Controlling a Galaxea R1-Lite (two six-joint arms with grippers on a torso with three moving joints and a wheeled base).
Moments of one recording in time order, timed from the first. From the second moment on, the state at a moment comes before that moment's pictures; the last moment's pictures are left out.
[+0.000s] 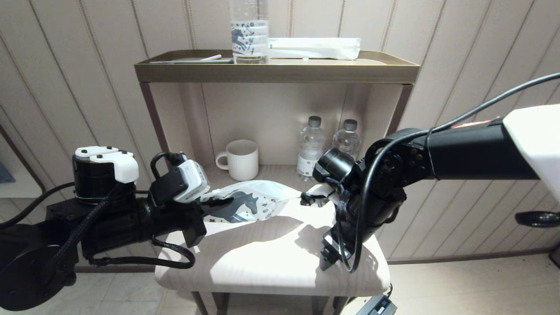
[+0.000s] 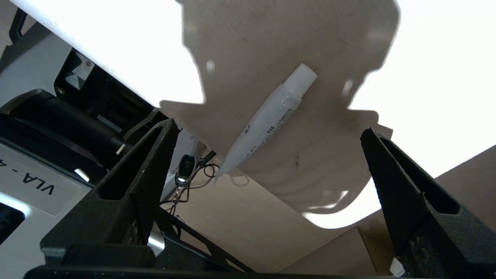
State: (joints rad) left arm -0.46 1.64 -0.63 -0.74 -0.42 0.60; right arm 0.62 2.05 -1.61 0.82 -0.01 -0.09
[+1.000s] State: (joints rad) left arm -0.42 1.64 -0.64 -0.74 -0.48 0.60; right arm 0.62 2.09 -1.65 0.83 -0.03 -0.09
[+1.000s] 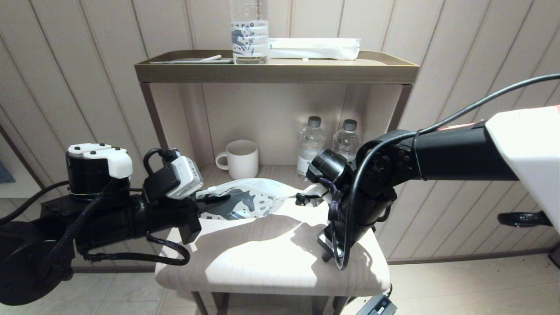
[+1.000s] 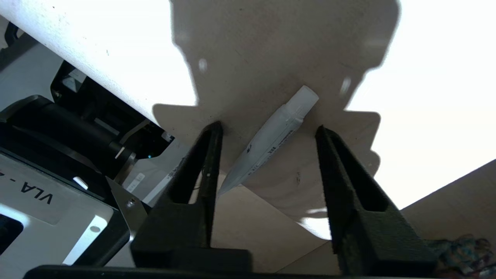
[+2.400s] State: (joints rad) left arm -0.57 1.82 -0.77 -0.74 -0.50 0.60; right arm 0.57 1.92 -1.94 0.94 -0.01 -0.23
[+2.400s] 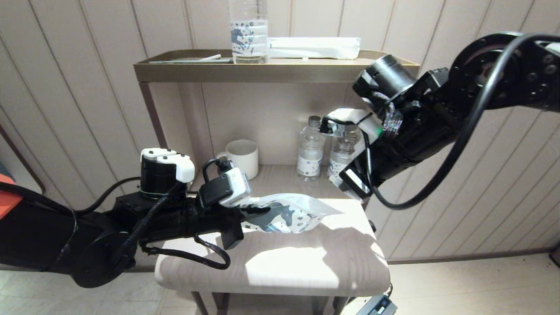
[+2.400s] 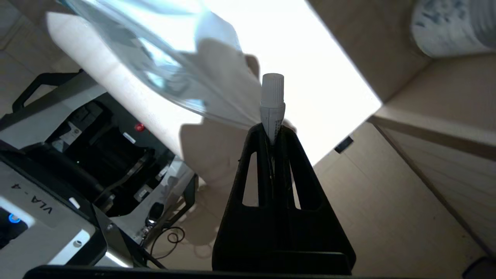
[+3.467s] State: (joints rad) left arm -0.57 1.82 -0.76 -0.74 -0.51 0.60; right arm 0.70 1.99 -1.95 0.94 0.11 -0.25
